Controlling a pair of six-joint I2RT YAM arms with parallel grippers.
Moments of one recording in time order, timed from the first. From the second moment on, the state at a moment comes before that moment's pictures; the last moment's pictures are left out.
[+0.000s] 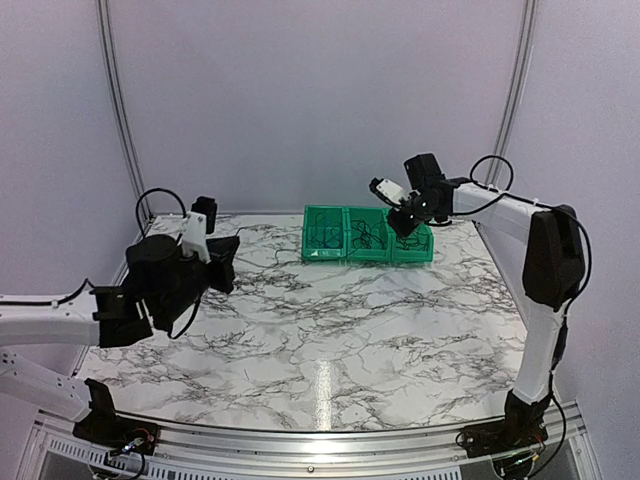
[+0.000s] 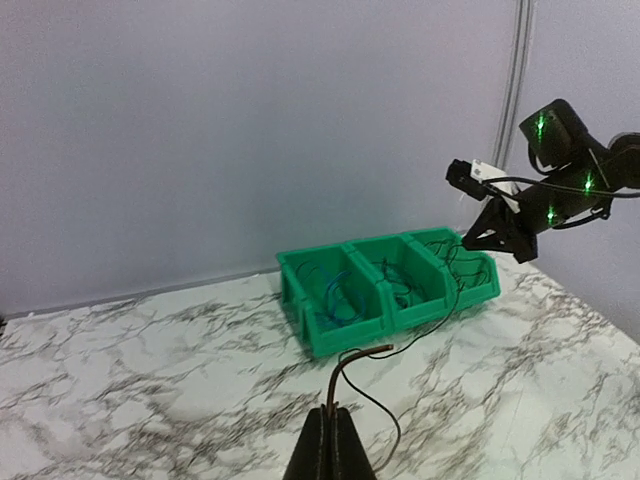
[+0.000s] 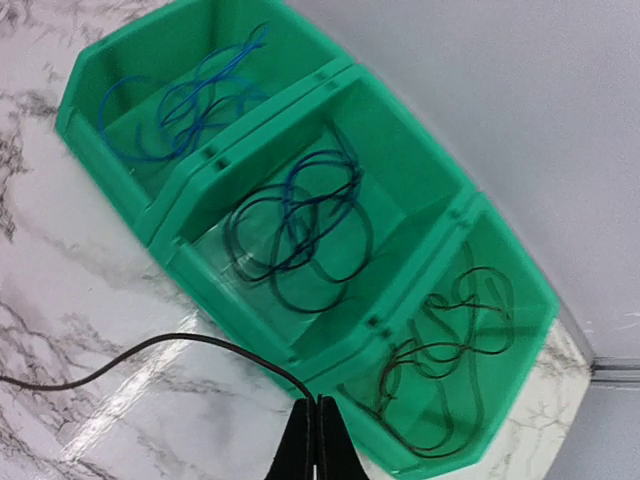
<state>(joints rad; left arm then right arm) -0.99 1.04 0.60 0.32 -0.57 -0.13 0.39 1.97 1.64 -0.51 -0.03 -0.44</state>
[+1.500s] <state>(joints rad) -0.91 2.39 1.94 0.55 -0.08 -0.38 0.18 1.61 1.35 -0.45 -0.58 -0.67</state>
